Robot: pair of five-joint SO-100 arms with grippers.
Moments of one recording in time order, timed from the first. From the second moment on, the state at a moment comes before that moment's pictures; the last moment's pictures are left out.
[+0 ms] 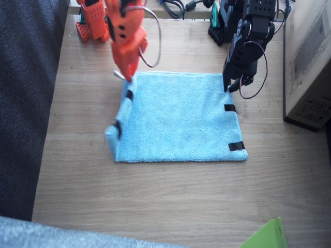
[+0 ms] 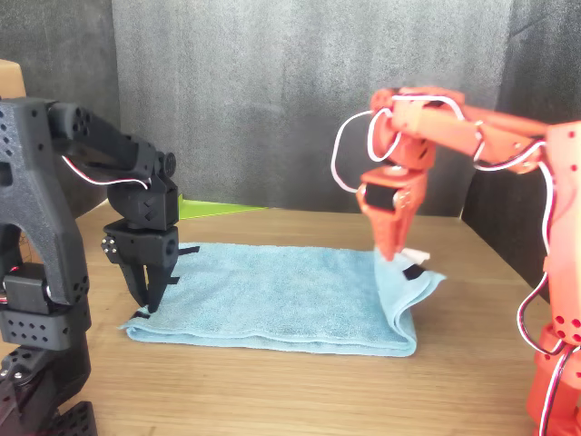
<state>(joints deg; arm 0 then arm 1) 75.6 82.5 111.0 78.5 99.2 127.4 61.2 54.1 110.4 74.3</state>
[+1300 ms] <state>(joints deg) 72.9 87.0 110.5 80.9 98.3 117.0 64.9 46.2 111.1 70.7</state>
